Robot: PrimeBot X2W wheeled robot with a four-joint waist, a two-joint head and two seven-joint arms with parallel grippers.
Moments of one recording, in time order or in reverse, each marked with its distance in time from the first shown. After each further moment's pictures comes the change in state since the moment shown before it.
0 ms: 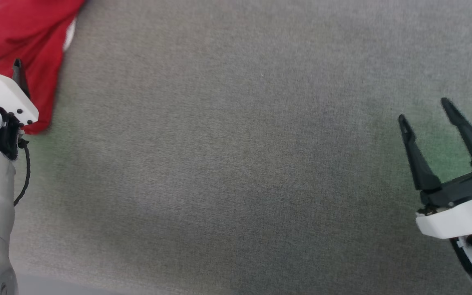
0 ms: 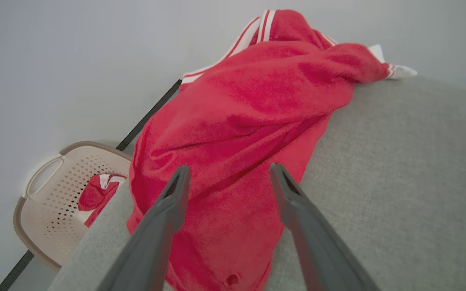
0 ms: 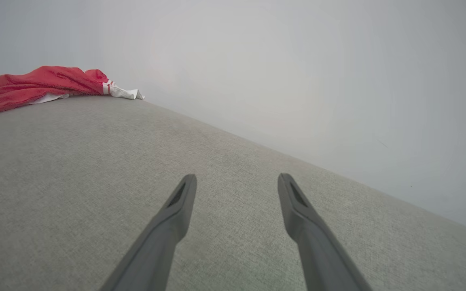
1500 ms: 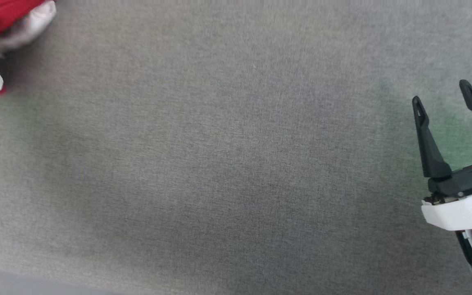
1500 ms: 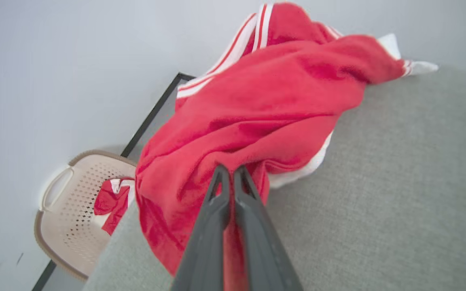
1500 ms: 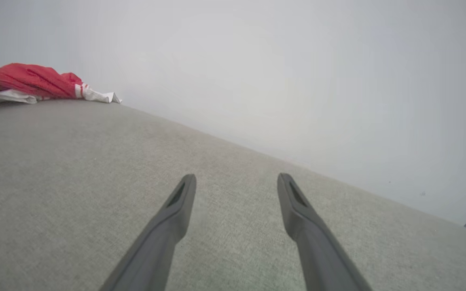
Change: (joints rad) left arm -0.134 0.077 -0.083 0.014 -0.012 -0.009 0.155; right arm -0.023 0.037 -0.056 -0.066 -0.030 0.000 0.020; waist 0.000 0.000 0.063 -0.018
